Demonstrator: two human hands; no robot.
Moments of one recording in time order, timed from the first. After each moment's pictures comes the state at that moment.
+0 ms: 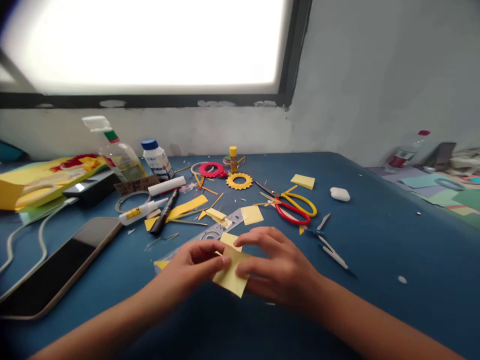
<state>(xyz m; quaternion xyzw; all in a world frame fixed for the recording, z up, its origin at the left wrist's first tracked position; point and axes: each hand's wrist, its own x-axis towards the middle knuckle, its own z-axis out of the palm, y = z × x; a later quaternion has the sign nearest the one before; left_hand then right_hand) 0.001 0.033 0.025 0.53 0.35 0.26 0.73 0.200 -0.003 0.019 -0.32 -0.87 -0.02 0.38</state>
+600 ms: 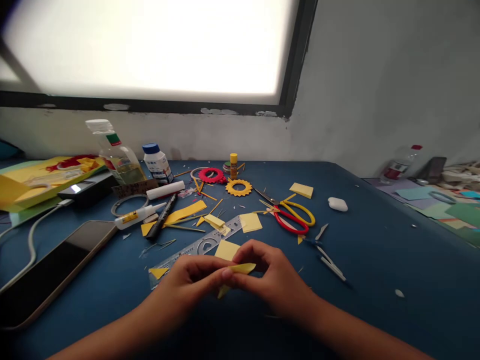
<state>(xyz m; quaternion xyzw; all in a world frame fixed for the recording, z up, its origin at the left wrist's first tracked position) 0.000 0.030 0.020 0.62 0.32 0.24 0.67 0.183 0.000 0.018 -0.49 -0.59 0.51 0.39</state>
